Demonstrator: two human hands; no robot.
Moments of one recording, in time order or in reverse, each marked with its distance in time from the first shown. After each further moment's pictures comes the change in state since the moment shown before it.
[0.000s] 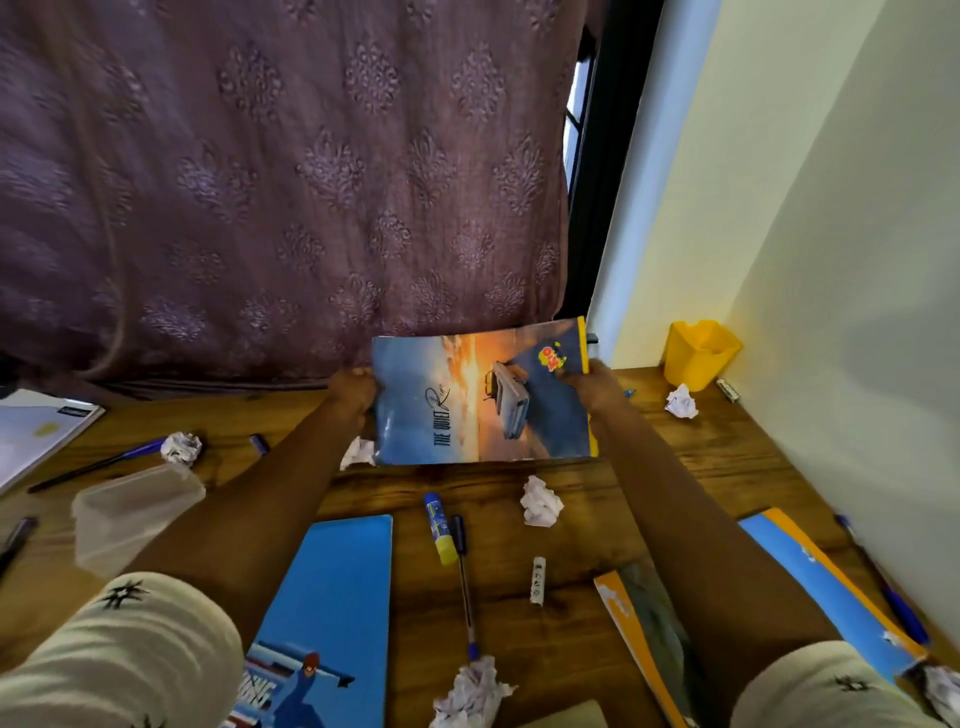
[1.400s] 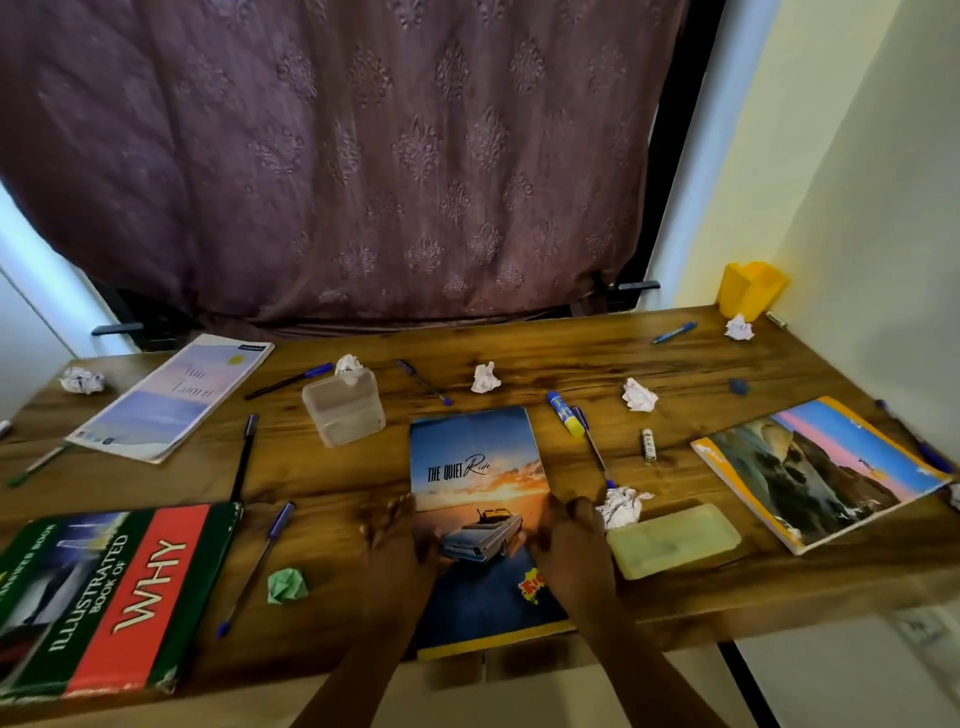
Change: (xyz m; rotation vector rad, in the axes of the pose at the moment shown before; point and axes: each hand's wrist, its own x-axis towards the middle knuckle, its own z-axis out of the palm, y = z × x) left_hand -0.261 -0.187 -0.217 0.926 0.044 0.313; right_hand -0.352 0.110 0.175 -0.969 -0.001 -0.150
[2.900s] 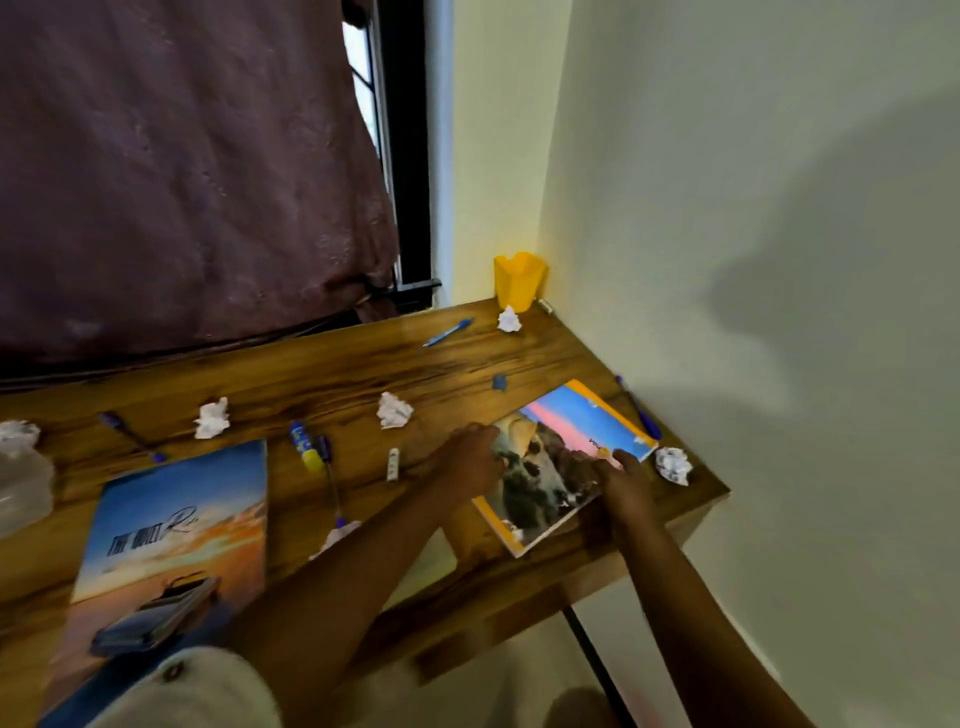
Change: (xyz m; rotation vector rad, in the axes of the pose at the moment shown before) left_hand 0.036 0.371 0.172 0.147 -0.507 0.563; right_hand 0.061 0.315 -0.165 1.066 0.327 0.678
